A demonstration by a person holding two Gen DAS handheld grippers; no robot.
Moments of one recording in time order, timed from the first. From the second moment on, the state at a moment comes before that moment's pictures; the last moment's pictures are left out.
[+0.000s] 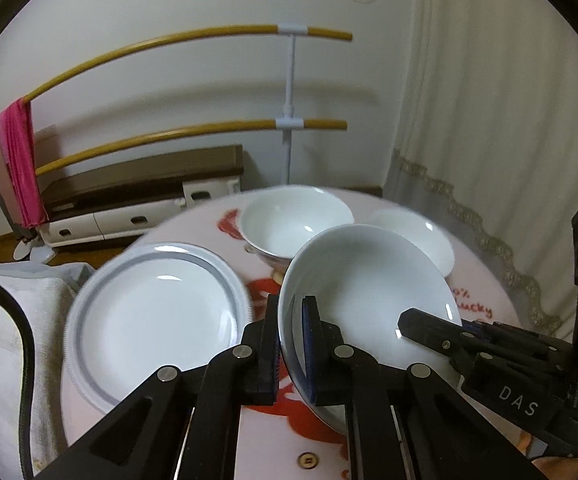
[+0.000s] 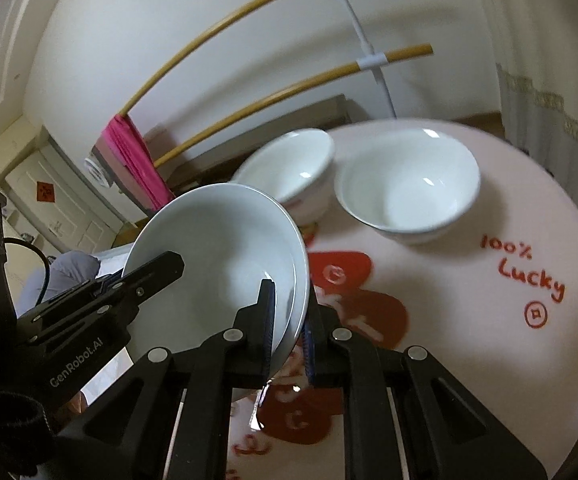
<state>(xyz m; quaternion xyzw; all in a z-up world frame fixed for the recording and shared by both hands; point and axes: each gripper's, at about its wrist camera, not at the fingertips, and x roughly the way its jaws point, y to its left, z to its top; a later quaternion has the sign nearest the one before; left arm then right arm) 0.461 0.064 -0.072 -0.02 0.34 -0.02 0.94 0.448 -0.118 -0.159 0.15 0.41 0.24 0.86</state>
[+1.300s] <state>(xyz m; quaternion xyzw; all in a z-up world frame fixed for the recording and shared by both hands) 0.577 0.142 -0.096 -0.06 0.33 -0.04 0.94 0.546 -0.053 -0.128 0.06 0.40 0.21 0.89</state>
